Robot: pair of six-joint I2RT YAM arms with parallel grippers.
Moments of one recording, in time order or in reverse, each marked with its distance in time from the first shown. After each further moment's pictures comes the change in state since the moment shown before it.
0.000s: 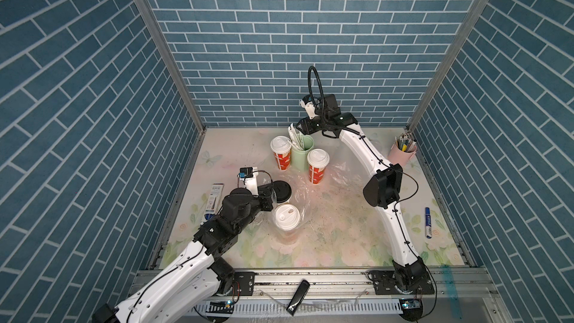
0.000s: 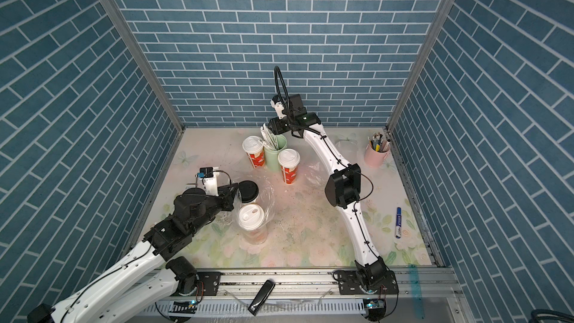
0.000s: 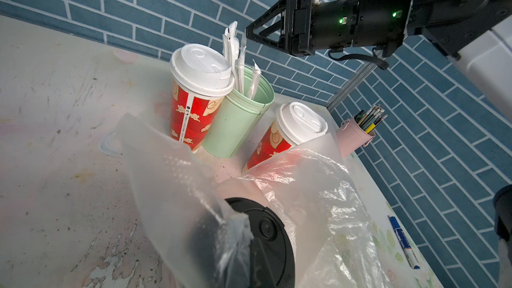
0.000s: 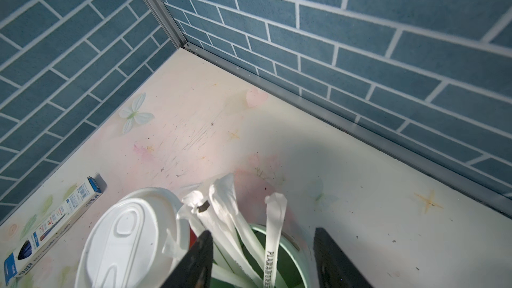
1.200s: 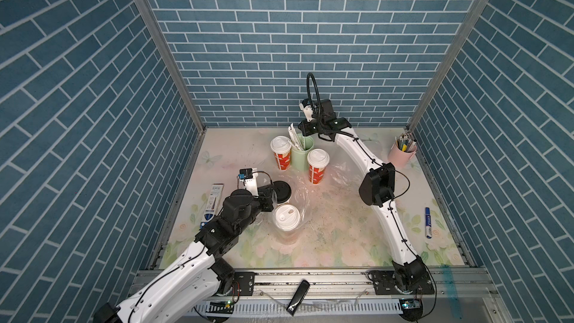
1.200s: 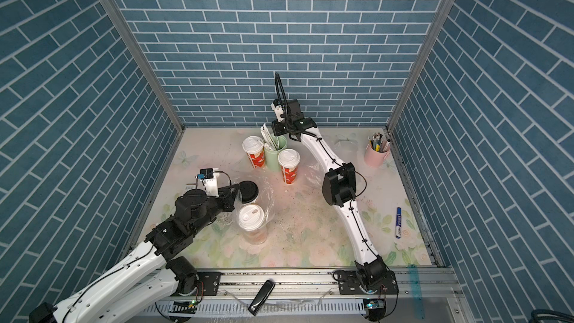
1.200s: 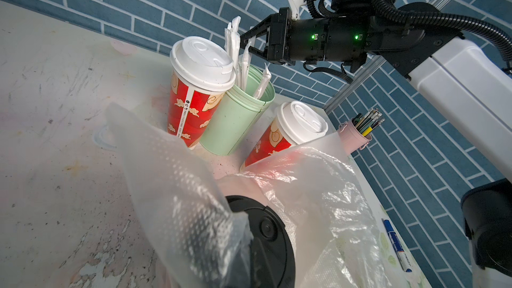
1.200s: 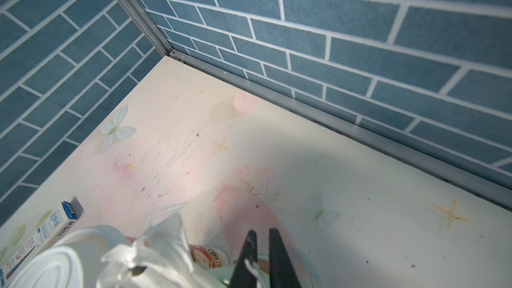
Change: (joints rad) left arm 0.000 -0.001 -0.024 0.024 0.003 -0.033; right arm -0.003 0.082 0.011 0.106 0.016 0.056
